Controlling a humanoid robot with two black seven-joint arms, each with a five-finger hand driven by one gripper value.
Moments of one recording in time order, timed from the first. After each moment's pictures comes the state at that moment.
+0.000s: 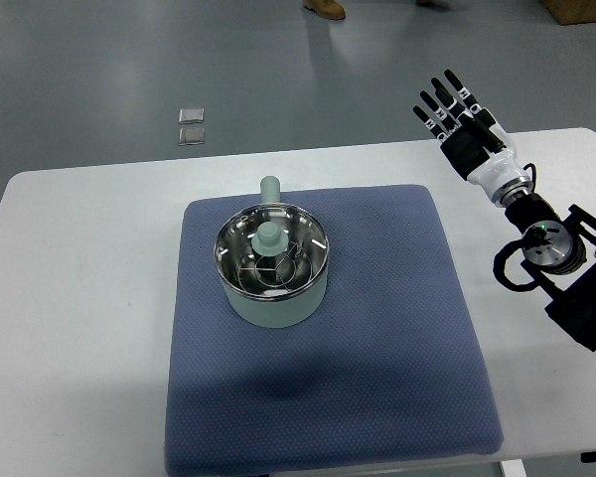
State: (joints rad) left arm 0.02 0.00 -0.05 -0.21 0.00 0.04 0.06; right arm 0.67 -0.20 0.94 0.68 -0.01 0.41 0.27
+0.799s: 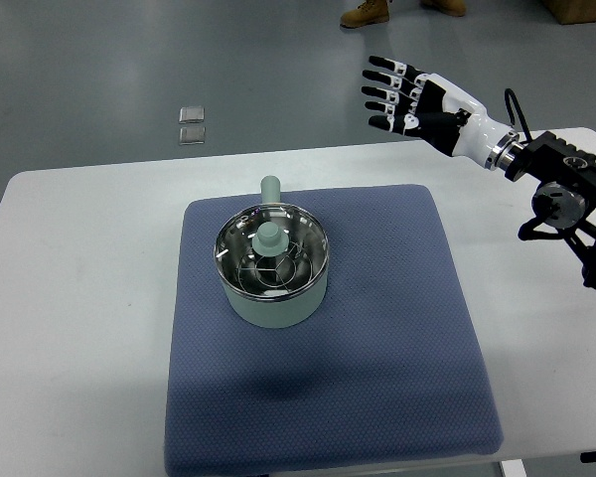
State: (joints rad) left arm 0.02 0.00 -0.04 -0.22 0.00 0.03 0.06; right arm 0.87 -0.34 0.78 0.81 -0.78 0.53 0.27
